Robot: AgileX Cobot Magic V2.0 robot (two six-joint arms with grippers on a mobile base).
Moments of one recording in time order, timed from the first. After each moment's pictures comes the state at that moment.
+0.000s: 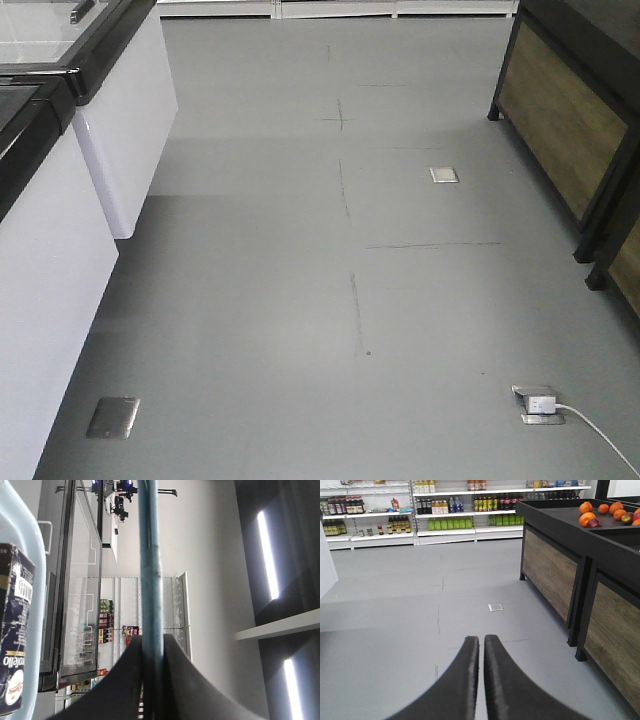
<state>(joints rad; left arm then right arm) 0.73 1.27 -0.73 -0.01 -0.50 -1.60 -0.13 -0.01 0.03 0.01 0.19 0.01</state>
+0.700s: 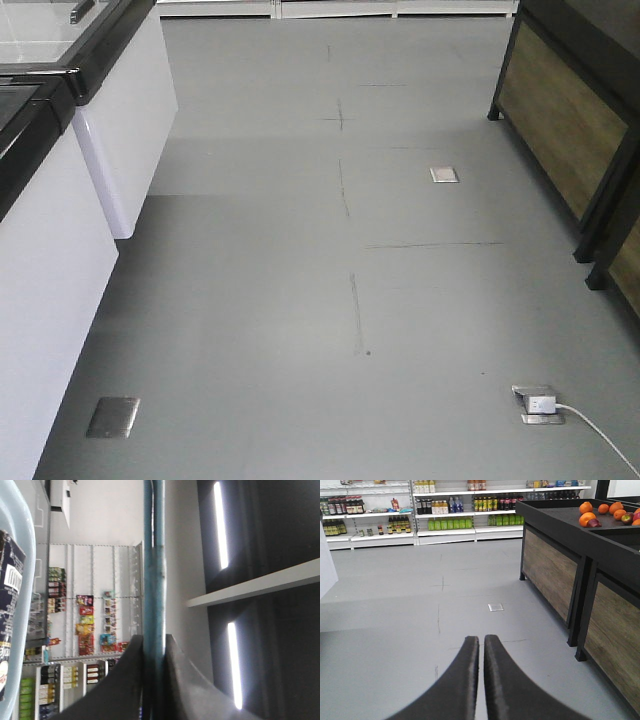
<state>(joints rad) 0.65 1.28 -0.73 0.05 -0.68 -1.72 -0.13 -0.01 0.03 0.01 0.19 0.01</state>
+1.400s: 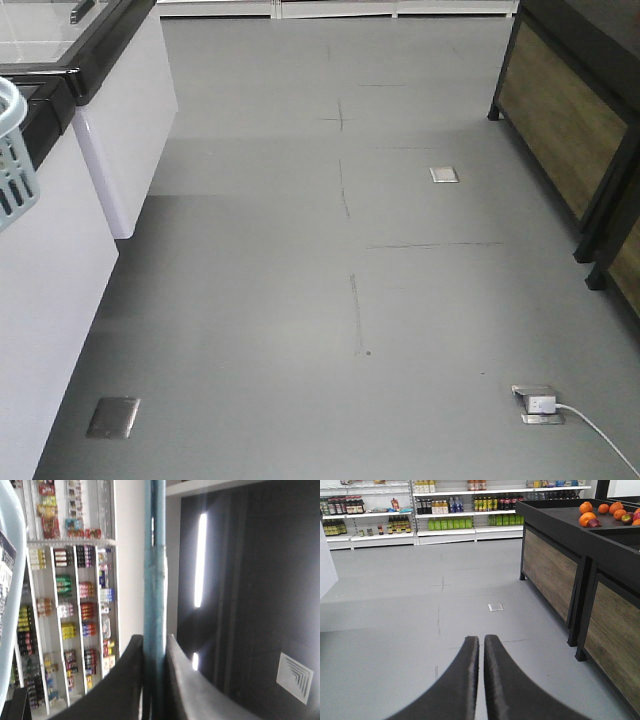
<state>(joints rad) 0.36 1.28 -0.73 0.25 -0.82 -1.88 -0.13 -0.01 0.03 0.01 0.19 0.01</state>
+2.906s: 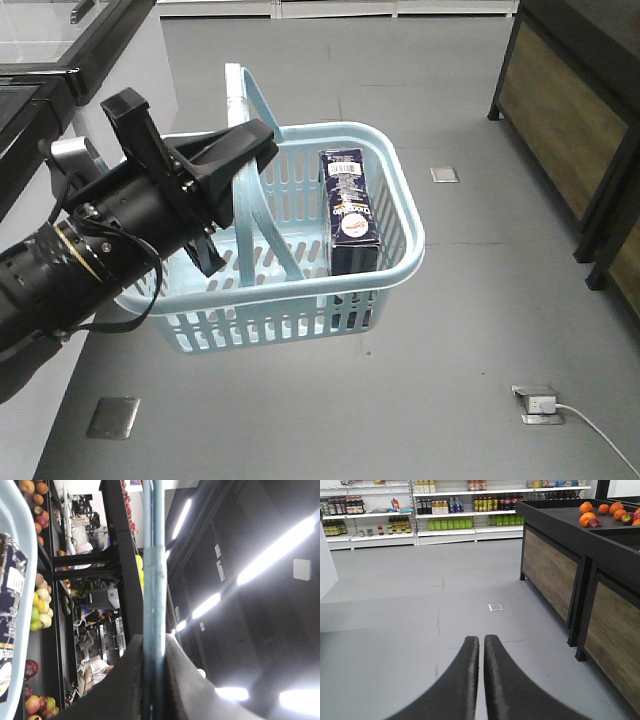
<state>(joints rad) -0.49 1.34 -0.71 0.40 -0.81 -1.92 -0.13 -0.01 0.03 0.01 0.19 0.01</state>
